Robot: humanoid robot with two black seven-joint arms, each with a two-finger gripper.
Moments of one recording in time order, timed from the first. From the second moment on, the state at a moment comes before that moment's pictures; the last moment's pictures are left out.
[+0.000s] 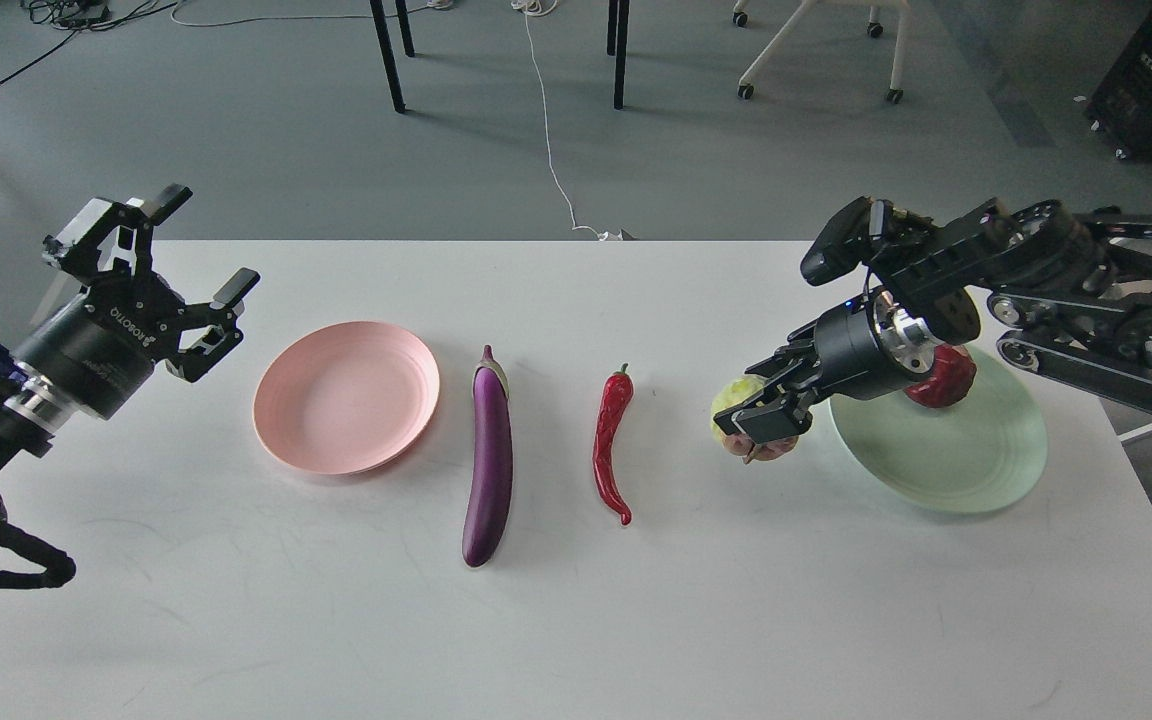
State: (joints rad) left arm -0.34 0.79 -0.82 -1.22 0.29 -0.49 -0.49; right arm 1.38 -0.69 -0.21 1.28 -1.67 0.49 0.49
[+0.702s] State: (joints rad) left arm -0.33 0.78 -0.82 -1.25 0.29 -0.49 -0.49; right arm 1.18 -0.83 -0.21 1.11 -1.75 0.32 0.49
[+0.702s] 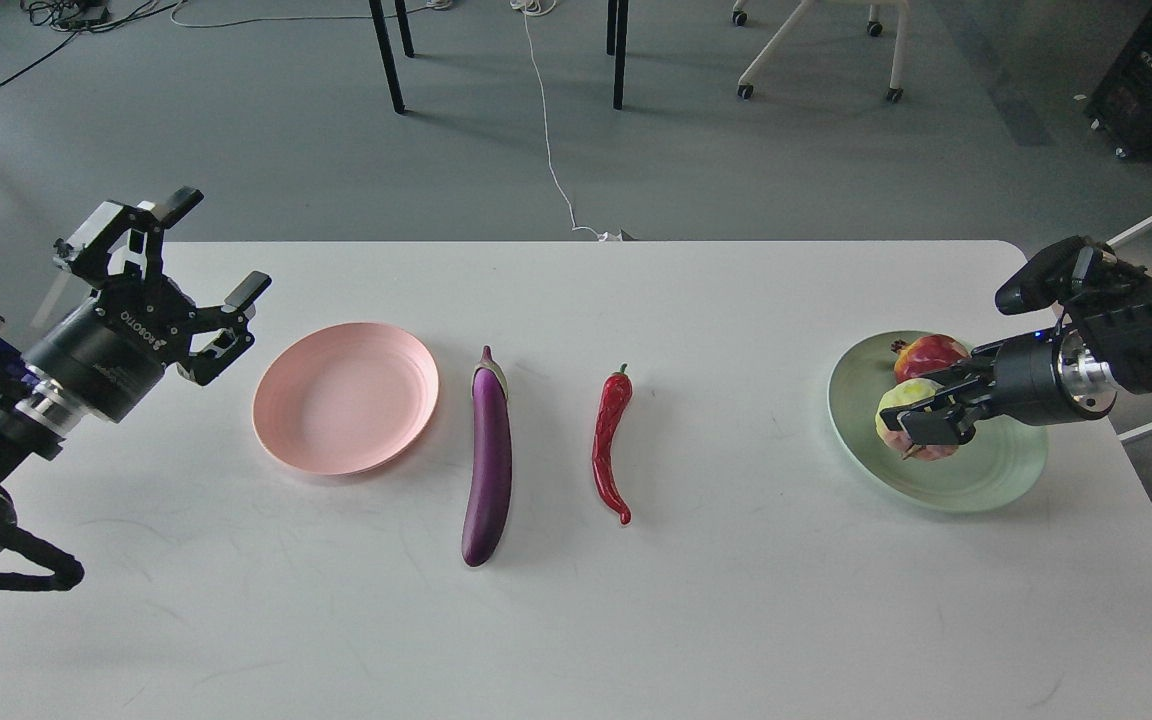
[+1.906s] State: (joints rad) left arm -0.34 0.84 -0.82 -1.28 0.33 -0.48 -0.49; right arm 0.90 -0.66 0.20 1.06 -0.46 0.28 0.49
